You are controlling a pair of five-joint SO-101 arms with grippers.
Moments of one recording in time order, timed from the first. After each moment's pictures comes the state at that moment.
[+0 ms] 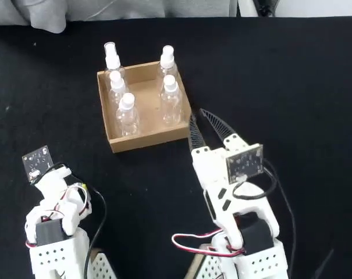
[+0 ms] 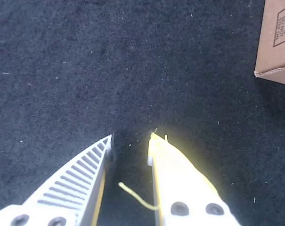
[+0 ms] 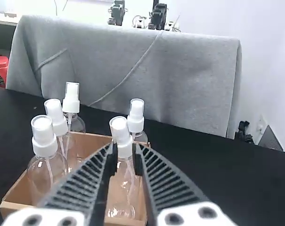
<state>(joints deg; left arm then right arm) -17.8 -104.0 96.0 72.3 10.2 -16.5 -99.0 82.8 28.9 6.5</state>
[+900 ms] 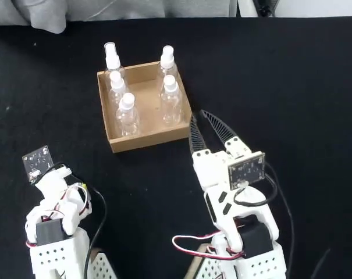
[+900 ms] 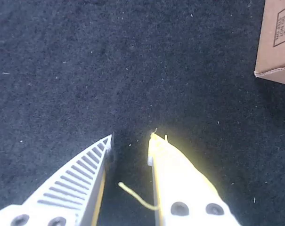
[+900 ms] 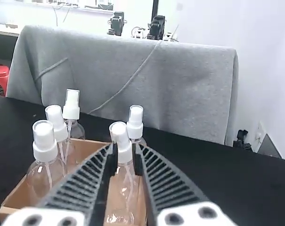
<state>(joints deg) -17.8 -104.0 96.0 72.3 10.2 -16.5 -103.0 84.4 28.9 6.5</state>
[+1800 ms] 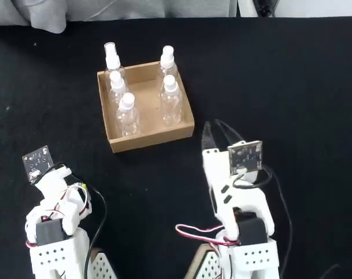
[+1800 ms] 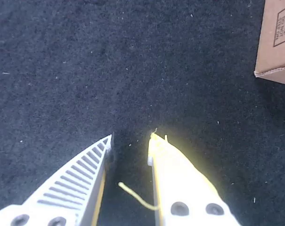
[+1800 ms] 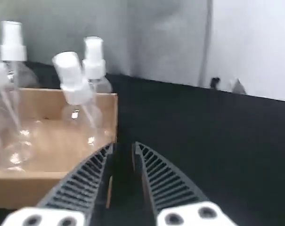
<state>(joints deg) -17.8 -104.0 96.0 72.3 10.2 -6.9 -103.1 95.8 28.9 6.5</state>
